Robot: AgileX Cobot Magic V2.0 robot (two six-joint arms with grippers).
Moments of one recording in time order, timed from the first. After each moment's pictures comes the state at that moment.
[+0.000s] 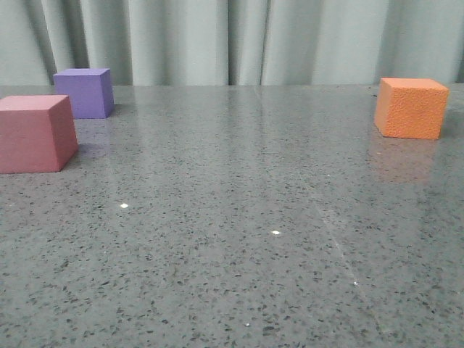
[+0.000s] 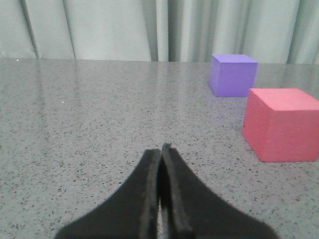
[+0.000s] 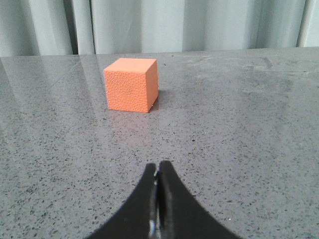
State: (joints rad) left arm 0.05 0.00 0.00 -0.05 0.14 -0.02; right arm 0.05 -0.01 0.03 -0.01 0.12 0.11
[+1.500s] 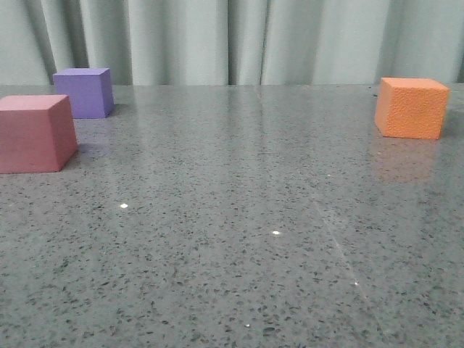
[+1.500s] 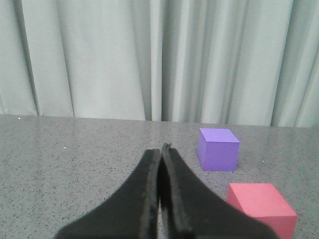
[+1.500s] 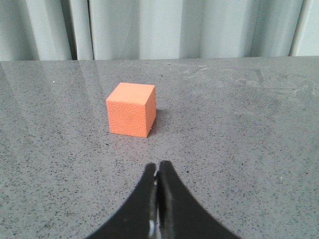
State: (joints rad) left arm 0.05 0.18 -0.36 -0.08 0.23 -0.02; right arm 0.05 0.19 -0.34 -0.02 0.39 0.11
